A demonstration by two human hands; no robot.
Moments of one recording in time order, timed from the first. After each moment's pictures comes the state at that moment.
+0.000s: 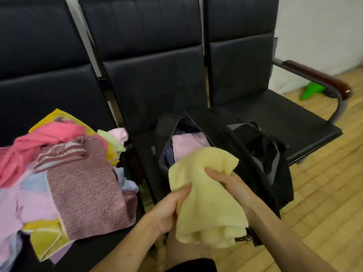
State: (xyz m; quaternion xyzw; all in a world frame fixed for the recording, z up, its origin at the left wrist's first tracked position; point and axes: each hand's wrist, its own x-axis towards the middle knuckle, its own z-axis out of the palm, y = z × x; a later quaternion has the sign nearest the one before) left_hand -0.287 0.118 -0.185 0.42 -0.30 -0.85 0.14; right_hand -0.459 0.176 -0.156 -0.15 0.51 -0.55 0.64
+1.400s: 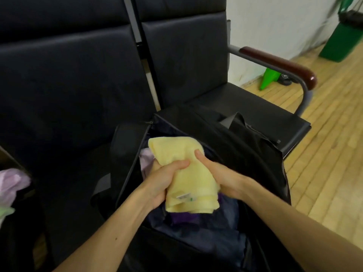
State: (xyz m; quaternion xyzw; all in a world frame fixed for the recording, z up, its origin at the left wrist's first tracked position) left_hand -0.533 -0.036 -0.256 0.41 -0.45 -0.77 0.19; right_hand -0.690 0.057 -0.261 -0.22 0.63 -0.42 0.62
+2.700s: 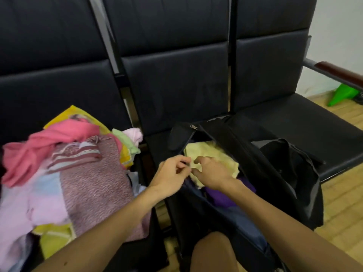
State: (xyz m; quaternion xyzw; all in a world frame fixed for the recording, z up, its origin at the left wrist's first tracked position) left_hand -0.274 -0.007 -0.215 0.48 -0.74 -0.44 0.20; right_hand -0.433 0.027 -0.214 -0.61 0.76 -0.07 0.22
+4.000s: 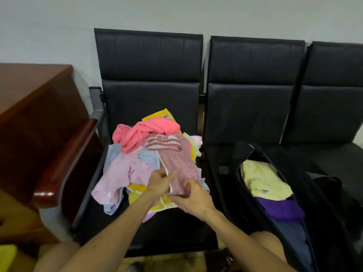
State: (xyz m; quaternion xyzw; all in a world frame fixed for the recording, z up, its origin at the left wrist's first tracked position) left_hand -0.030 0.031 -0.222 0.62 -0.45 -0.51 0.40; right_hand -0.179 0.084 -0.213 -0.65 0.67 -0.18 0.31
